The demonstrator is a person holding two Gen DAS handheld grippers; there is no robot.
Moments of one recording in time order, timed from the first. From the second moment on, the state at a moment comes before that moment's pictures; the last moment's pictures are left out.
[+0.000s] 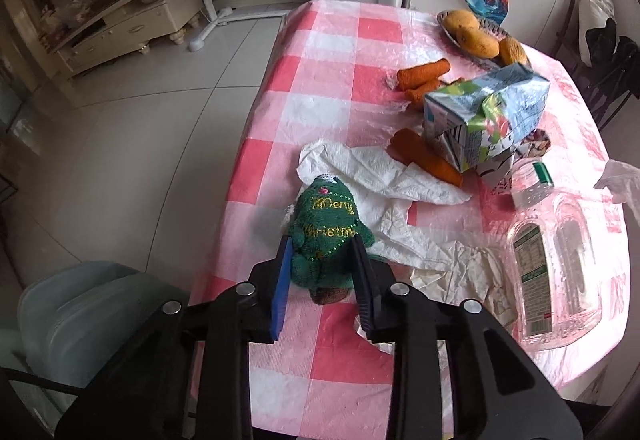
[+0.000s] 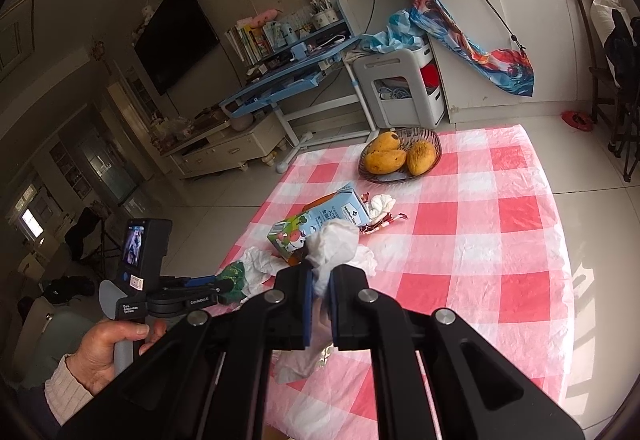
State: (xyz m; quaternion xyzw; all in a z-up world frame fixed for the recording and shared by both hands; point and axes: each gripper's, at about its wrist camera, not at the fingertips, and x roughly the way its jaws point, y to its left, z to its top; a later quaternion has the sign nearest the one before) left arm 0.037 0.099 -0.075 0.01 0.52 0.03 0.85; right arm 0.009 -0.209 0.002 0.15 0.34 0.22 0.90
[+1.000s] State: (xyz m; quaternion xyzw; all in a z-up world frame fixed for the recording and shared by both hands) left arm -0.015 0.069 0.018 -0.07 0.38 -0.12 0.91; right arm -0.125 -0.081 -0.118 -0.12 0.60 0.39 0.69
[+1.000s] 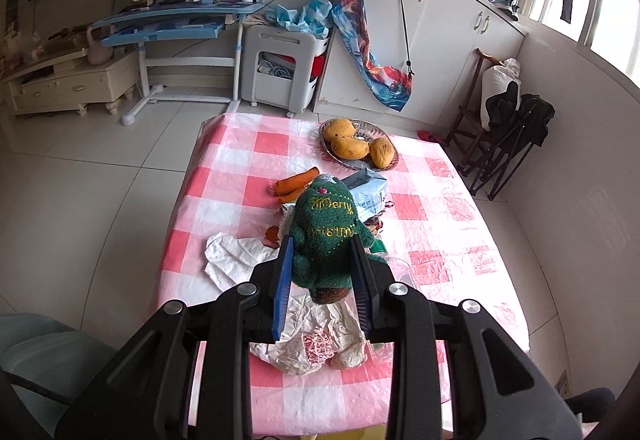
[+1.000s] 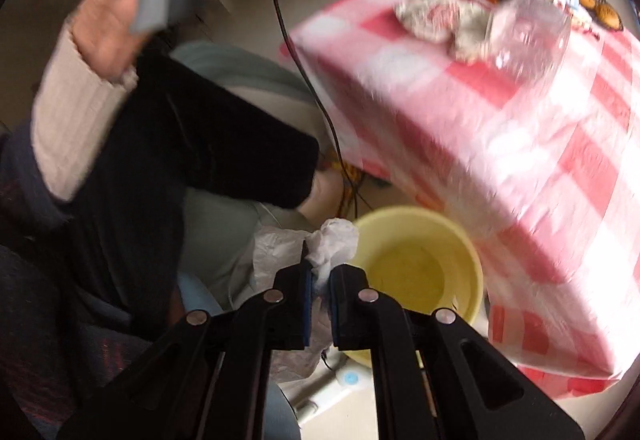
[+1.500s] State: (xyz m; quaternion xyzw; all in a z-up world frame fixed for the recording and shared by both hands) left arm -0.022 0.052 0.004 -0.05 0.40 -0.14 0.90; right arm -0.028 -0.211 -0.004 0.17 0.40 0.20 0.88
